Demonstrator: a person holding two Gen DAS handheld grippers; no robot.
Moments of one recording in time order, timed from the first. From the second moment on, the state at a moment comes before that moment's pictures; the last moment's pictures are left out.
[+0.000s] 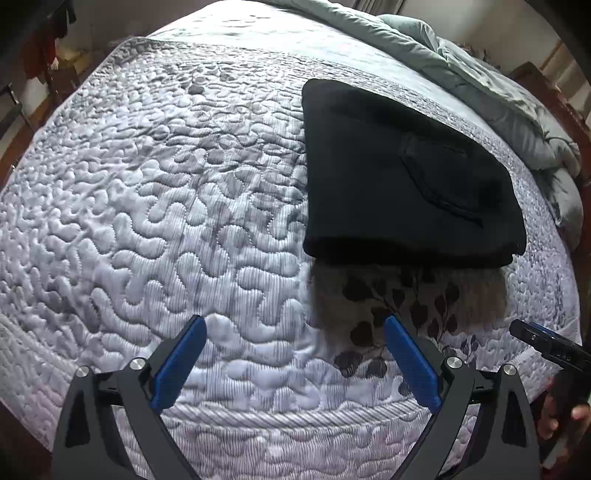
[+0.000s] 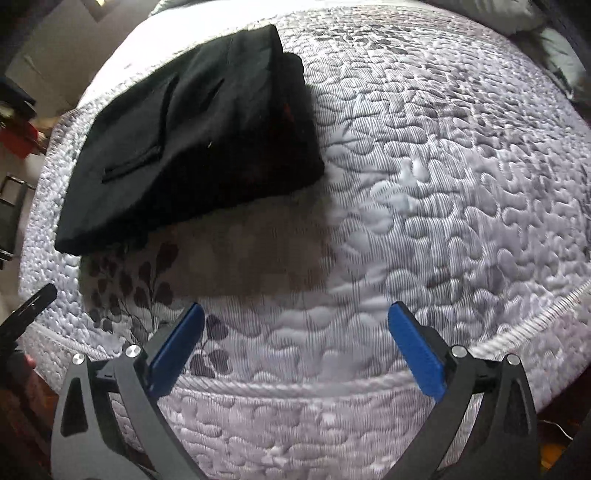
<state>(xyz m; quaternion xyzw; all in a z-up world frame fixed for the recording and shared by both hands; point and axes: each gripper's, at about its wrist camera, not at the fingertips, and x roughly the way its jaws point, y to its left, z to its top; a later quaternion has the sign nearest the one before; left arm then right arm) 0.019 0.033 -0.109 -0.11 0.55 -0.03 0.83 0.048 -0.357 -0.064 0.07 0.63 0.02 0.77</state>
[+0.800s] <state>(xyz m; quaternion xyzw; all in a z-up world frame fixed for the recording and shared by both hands) 0.011 0.011 -0.060 -0.06 0.53 -0.02 0.85 0.041 -0.321 -0.004 0.04 0.60 0.03 0.80</state>
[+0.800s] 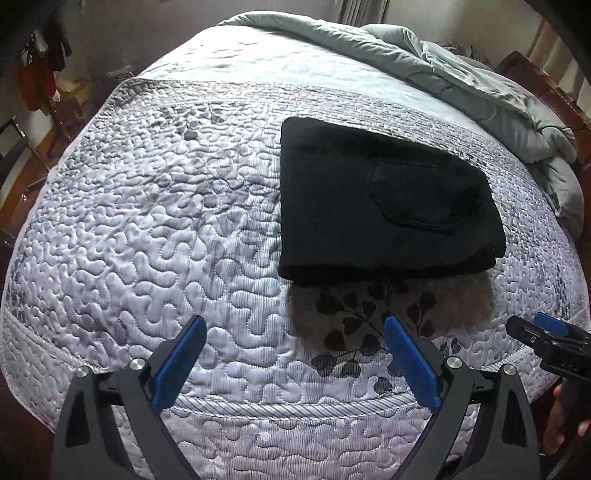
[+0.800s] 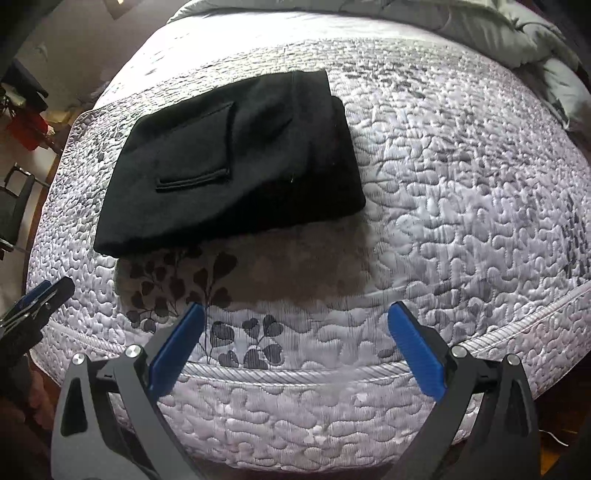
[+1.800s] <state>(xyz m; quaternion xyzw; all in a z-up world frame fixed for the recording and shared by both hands) 0.013 0.004 -0.048 -0.03 0.51 -0.02 0.86 0.046 -0.304 -0.016 0.01 0.59 0.02 0.80</state>
